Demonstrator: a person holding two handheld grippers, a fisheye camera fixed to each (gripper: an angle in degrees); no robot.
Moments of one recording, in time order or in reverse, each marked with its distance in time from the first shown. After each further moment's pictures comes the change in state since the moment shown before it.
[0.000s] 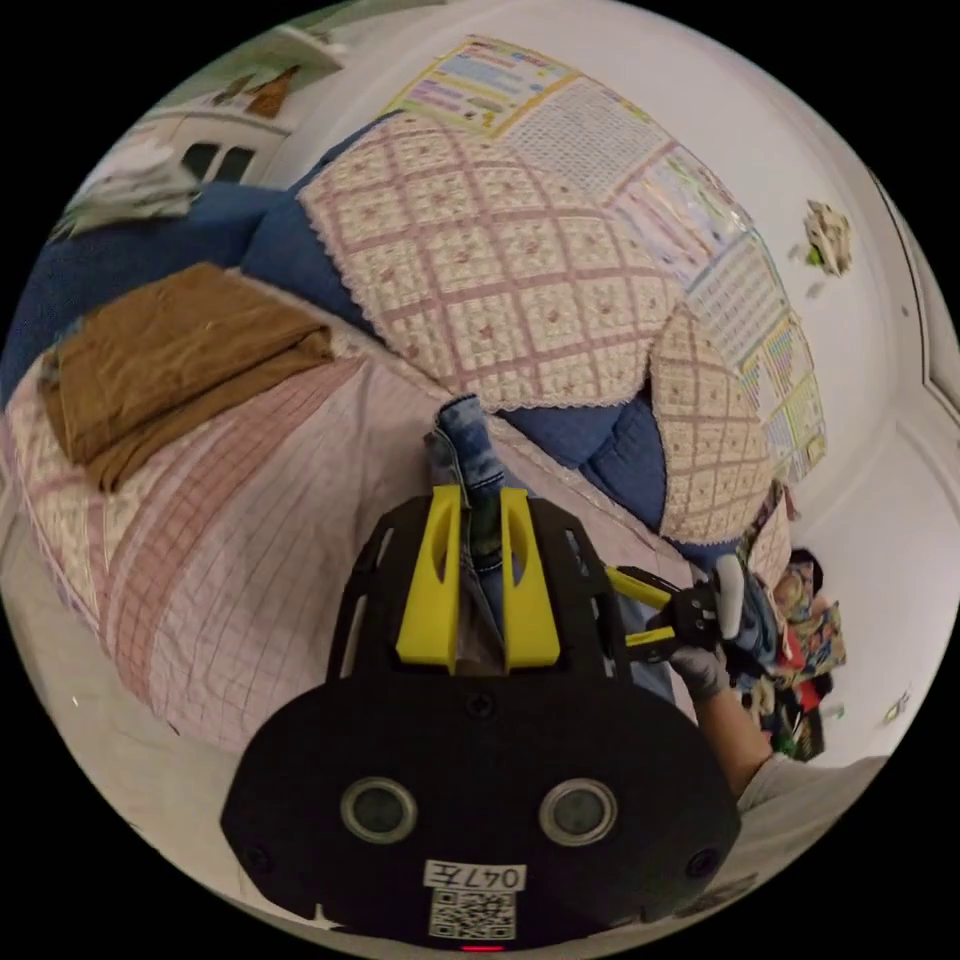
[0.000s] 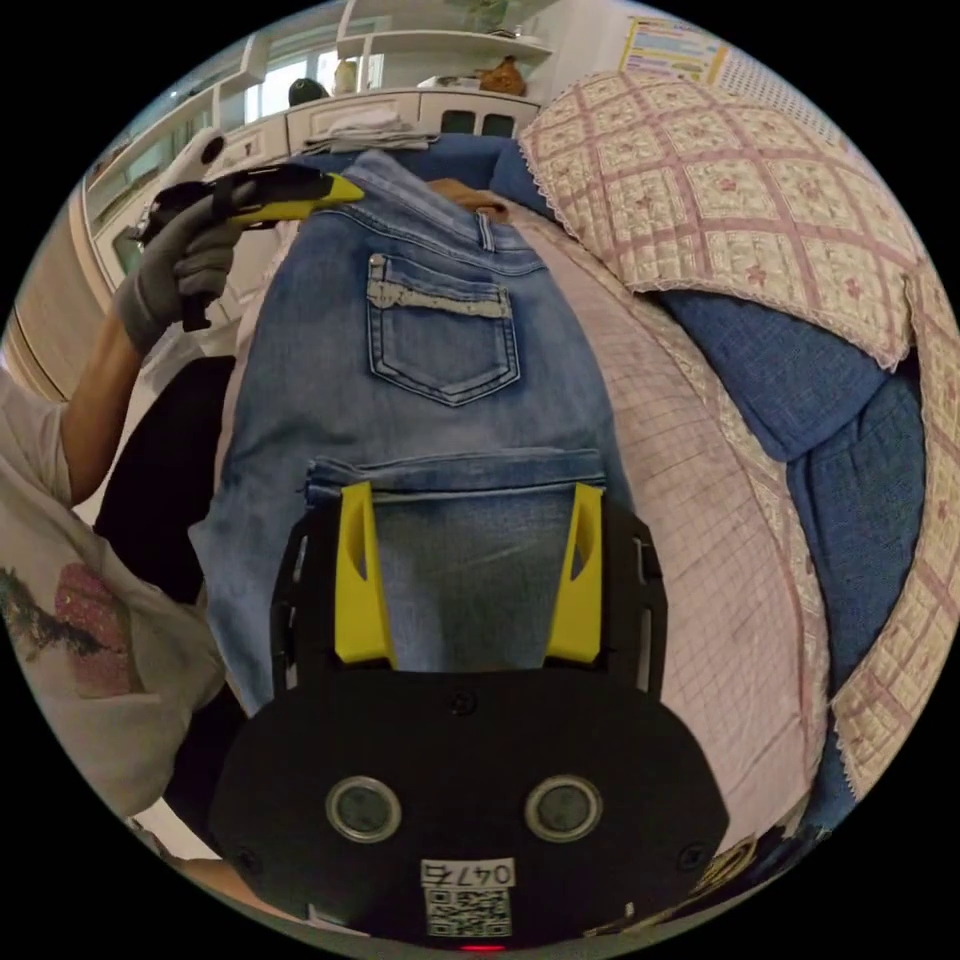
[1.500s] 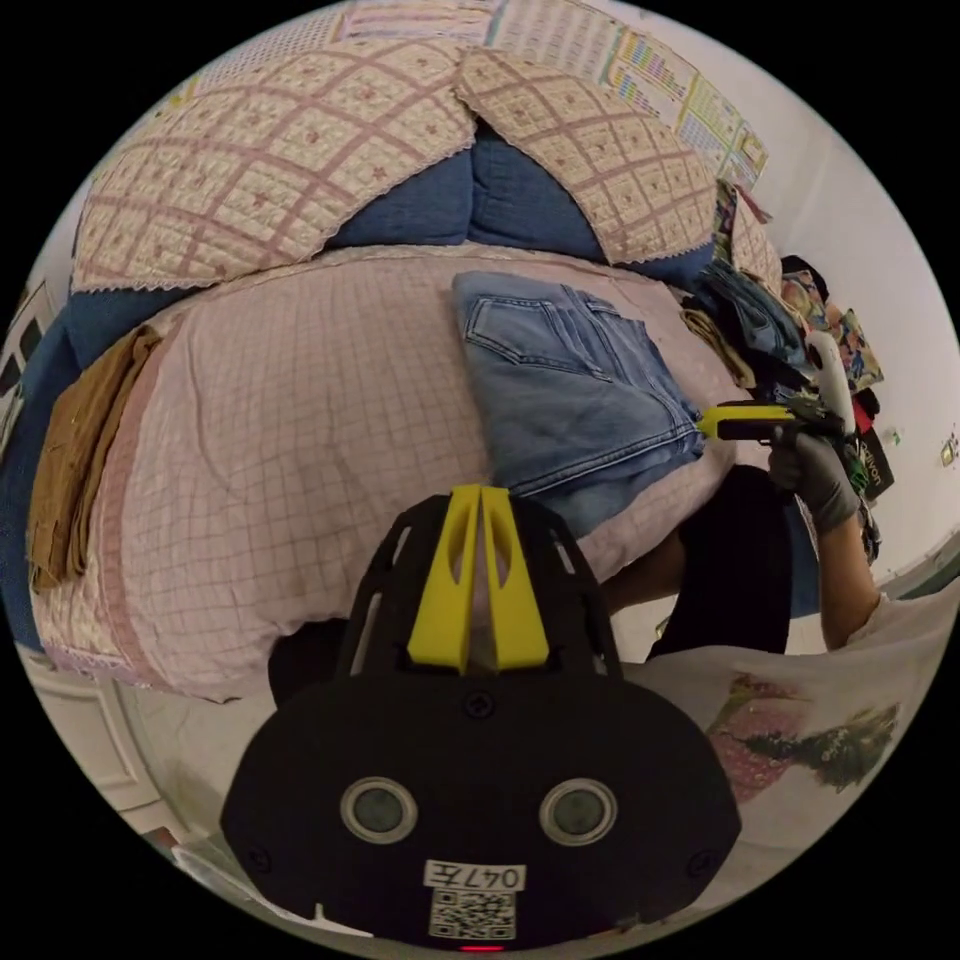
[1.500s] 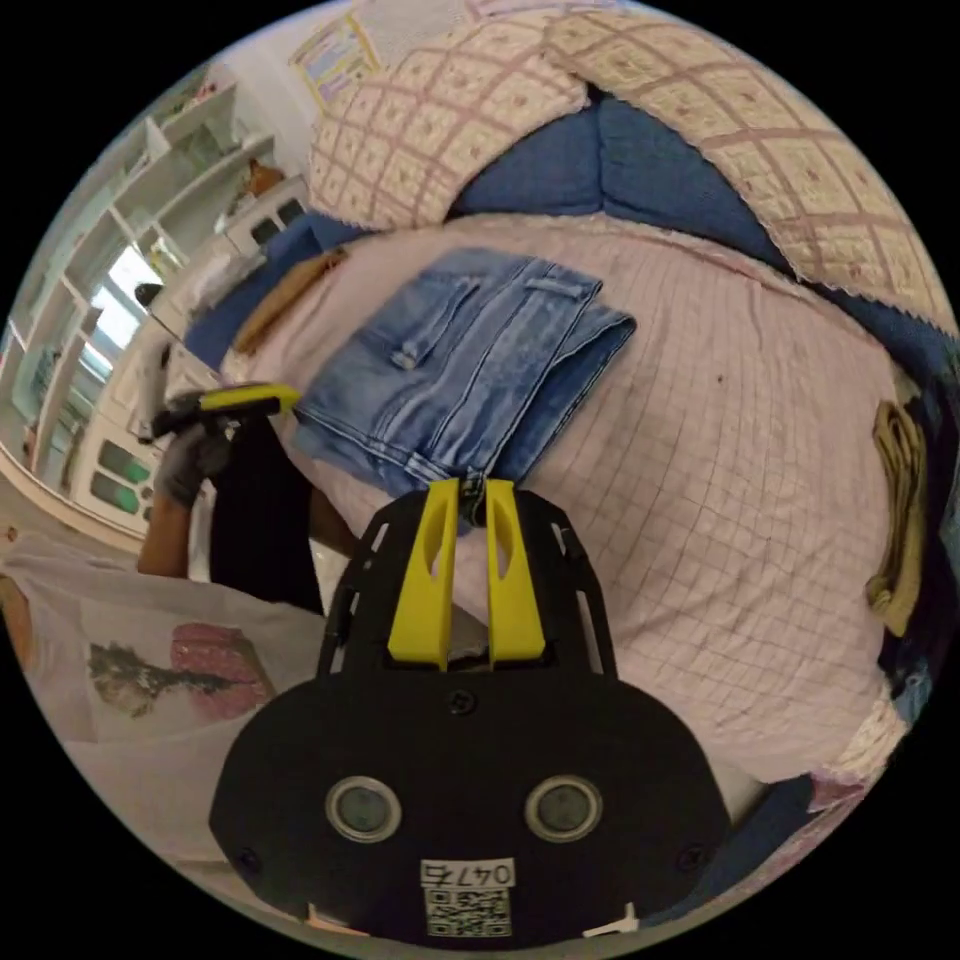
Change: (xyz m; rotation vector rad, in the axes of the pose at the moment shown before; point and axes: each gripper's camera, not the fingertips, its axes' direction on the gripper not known) left arm 0.347 -0.096 0.025 -0.510 -0.058 0.562; right arm 0.028 0.358 -0.204 0.064 -0.096 0.699
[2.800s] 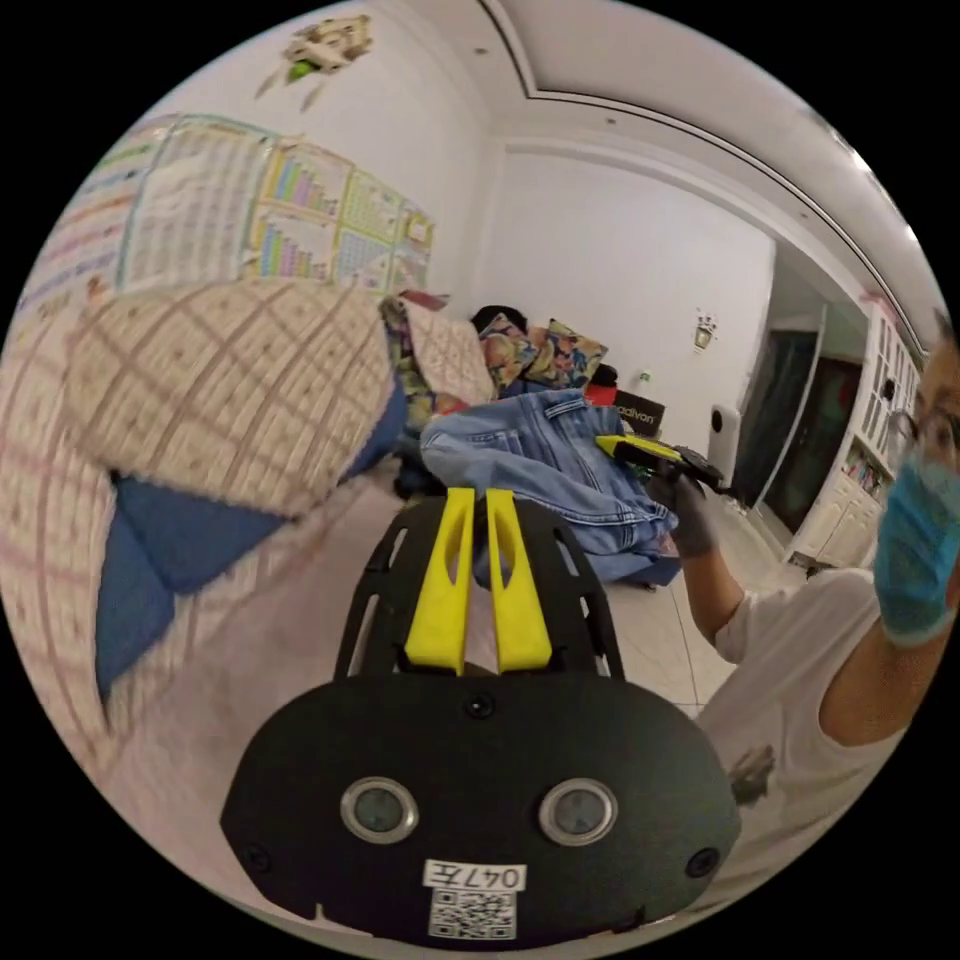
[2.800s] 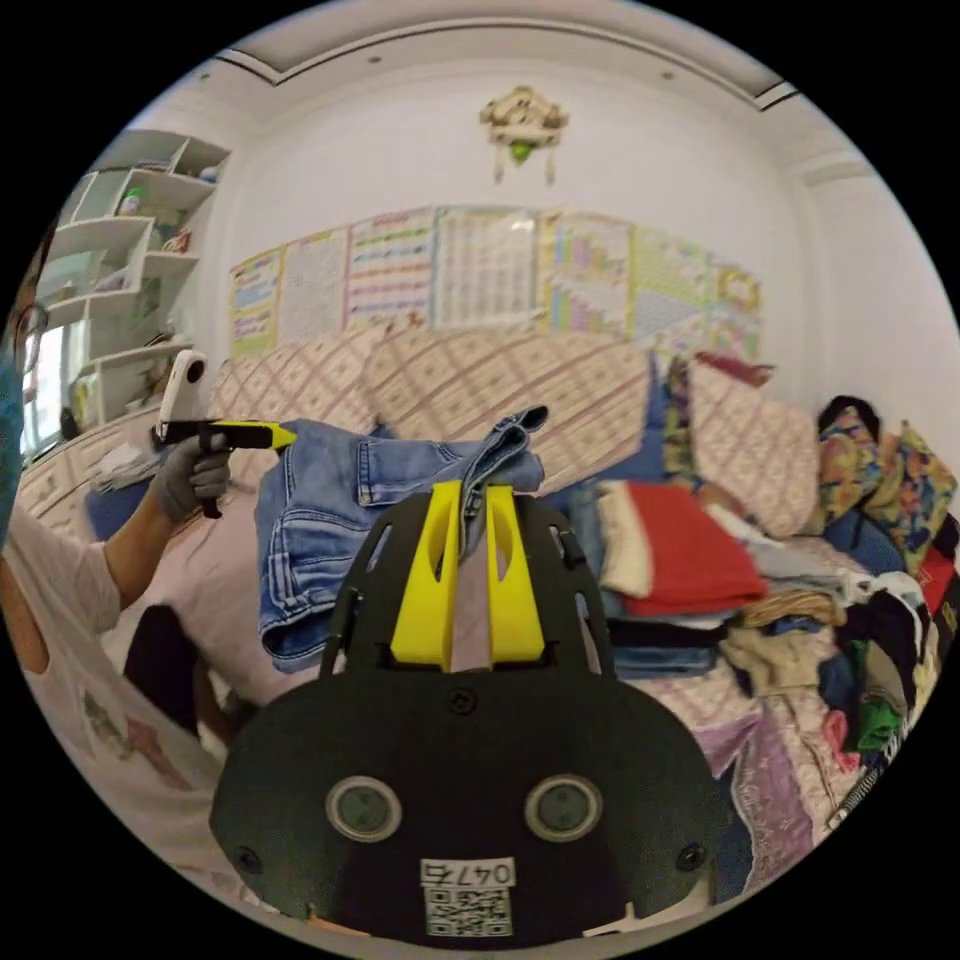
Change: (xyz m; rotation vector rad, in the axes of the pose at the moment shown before) left arm 0.156 -0.223 -0.172 0.356 0.583 0.627; right arm -0.028 0.218 -0.289 0.768 0.606 0.113
